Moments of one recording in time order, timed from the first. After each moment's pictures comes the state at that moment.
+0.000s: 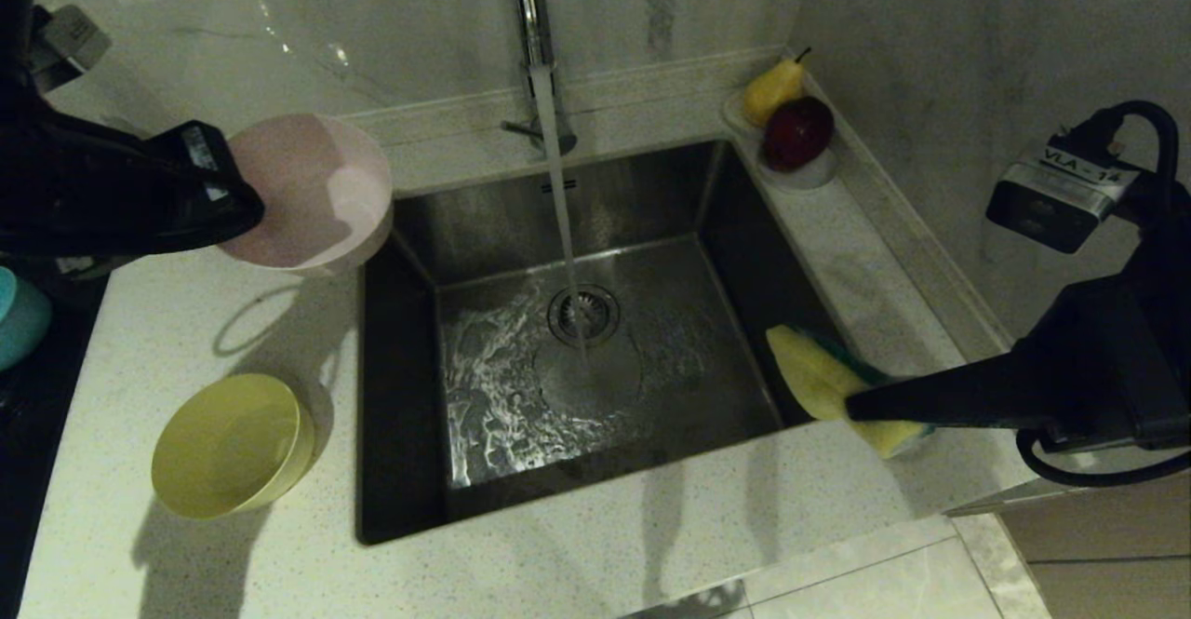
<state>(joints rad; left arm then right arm) -0.23 1.44 -1.49 0.49 0.27 -0.49 0.51 1.33 -1.20 0.37 0.67 0.50</state>
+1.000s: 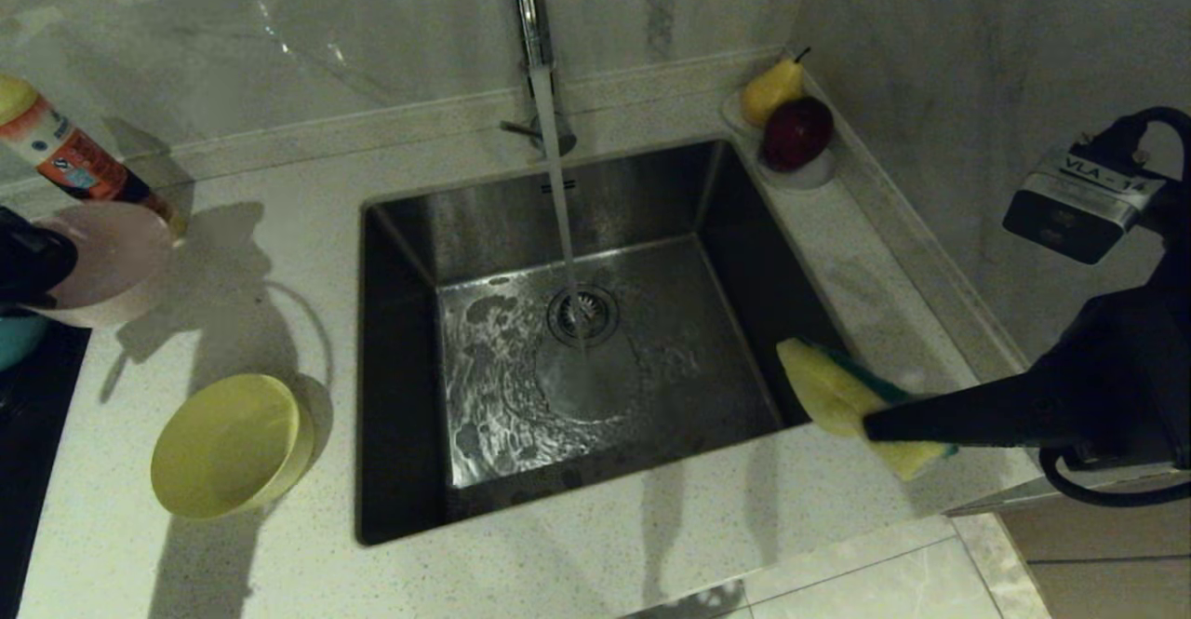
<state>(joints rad) 0.42 1.64 -1.51 0.52 0.13 -0.69 0.52 1.31 -1.20 0.41 0.67 0.51</state>
